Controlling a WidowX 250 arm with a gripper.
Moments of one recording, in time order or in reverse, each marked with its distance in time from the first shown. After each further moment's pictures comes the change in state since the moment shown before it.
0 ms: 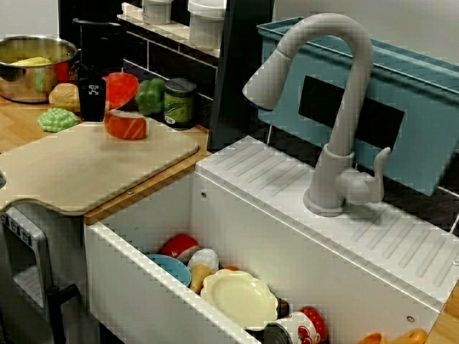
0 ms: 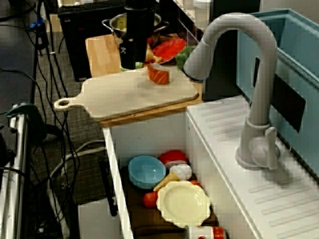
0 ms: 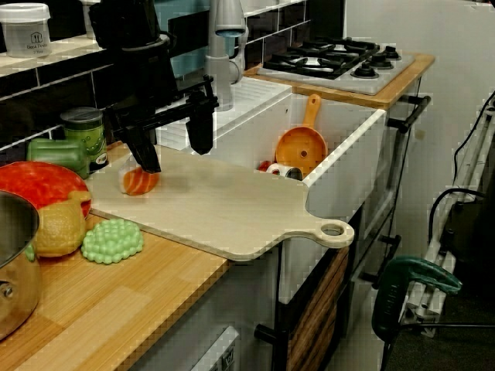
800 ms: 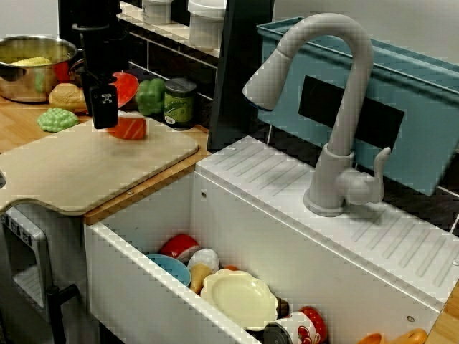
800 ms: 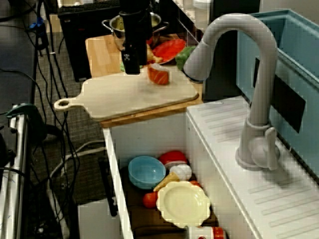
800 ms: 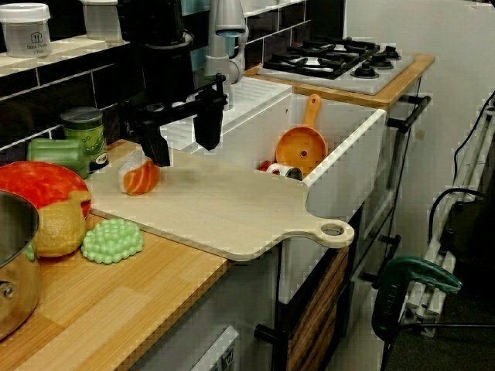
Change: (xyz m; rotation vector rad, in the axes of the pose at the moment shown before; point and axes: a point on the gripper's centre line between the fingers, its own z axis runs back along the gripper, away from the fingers) arm 0.011 -0.012 -0.004 0.074 -0.142 0.118
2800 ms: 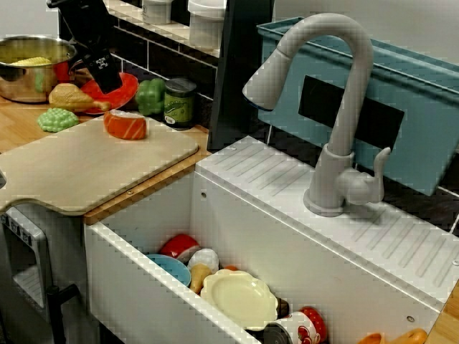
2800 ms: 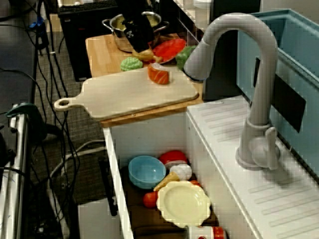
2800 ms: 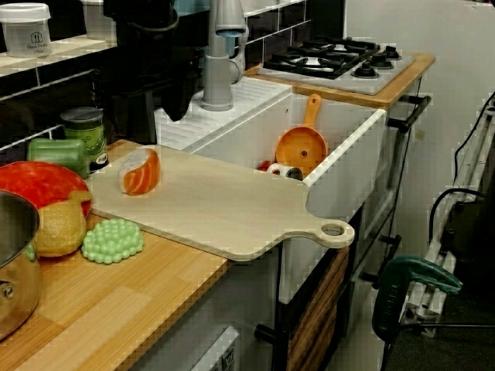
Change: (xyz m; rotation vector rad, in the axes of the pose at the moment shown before) arm 0.012 0.029 0.038 0.036 -0.360 0.018
